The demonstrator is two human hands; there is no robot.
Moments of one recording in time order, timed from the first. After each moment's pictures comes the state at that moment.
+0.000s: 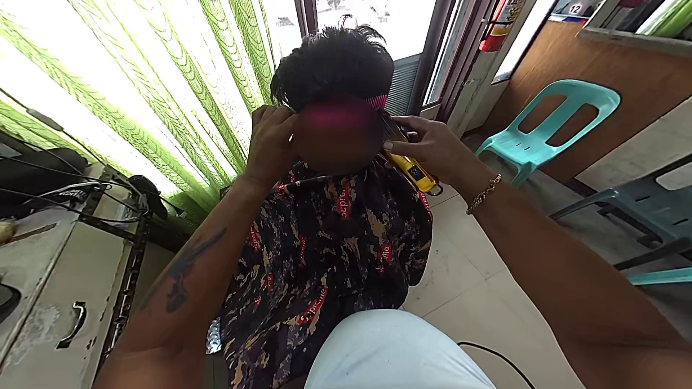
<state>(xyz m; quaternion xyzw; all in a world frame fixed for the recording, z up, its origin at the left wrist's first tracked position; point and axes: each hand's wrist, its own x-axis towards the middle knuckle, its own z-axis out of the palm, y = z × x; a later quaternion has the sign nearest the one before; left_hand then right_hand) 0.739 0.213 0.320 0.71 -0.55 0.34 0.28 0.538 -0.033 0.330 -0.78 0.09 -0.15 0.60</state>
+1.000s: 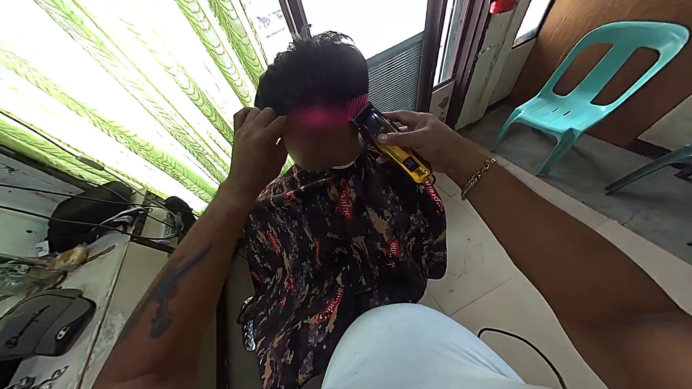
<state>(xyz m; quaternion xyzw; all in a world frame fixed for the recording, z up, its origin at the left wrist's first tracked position) 0.715 0.209 0.365 0.75 -0.56 0.33 0.15 0.539 -0.068 0.310 -0.66 0.03 -0.12 0.74</state>
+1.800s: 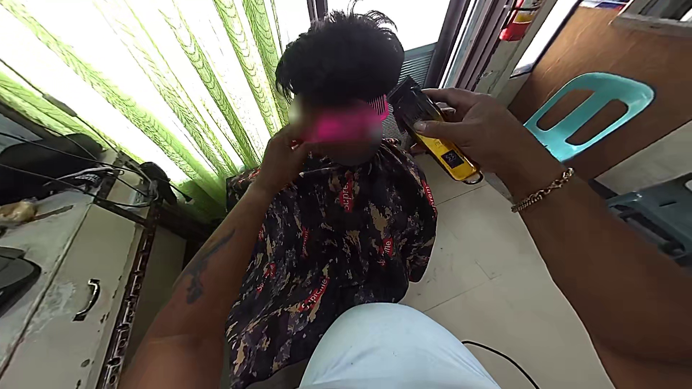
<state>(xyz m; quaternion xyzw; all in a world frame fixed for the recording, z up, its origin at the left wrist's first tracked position) 0.728 0.217 0.279 0.76 -0.45 0.09 0.45 0.508 -0.051 0.362 -0.81 0.09 -0.17 0.56</state>
